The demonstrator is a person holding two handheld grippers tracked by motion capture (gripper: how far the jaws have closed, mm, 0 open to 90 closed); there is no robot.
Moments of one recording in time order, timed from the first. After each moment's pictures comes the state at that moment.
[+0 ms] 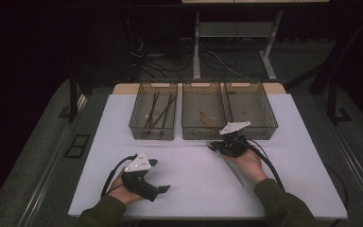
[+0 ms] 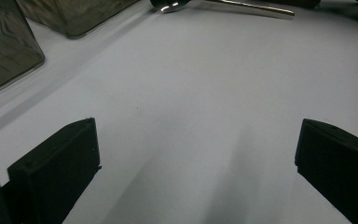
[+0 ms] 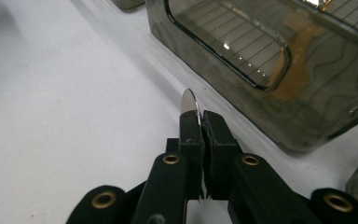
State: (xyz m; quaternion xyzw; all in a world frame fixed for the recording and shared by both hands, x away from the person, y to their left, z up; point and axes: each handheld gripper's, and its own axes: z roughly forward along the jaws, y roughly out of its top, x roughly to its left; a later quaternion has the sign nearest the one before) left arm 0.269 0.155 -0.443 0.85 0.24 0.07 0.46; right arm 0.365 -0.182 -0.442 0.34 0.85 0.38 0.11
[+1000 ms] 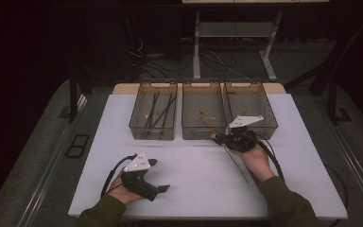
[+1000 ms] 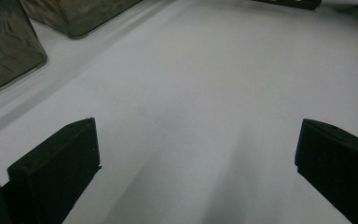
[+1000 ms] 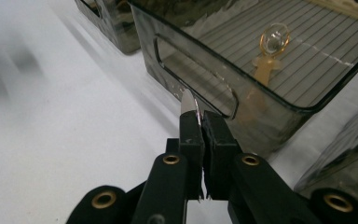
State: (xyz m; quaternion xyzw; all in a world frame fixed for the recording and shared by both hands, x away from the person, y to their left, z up) left arm 0.270 0.157 -0.442 0.85 0.24 0.07 0.47; right arm 0.363 -0.200 -0.414 0.35 0.83 0.42 0.12
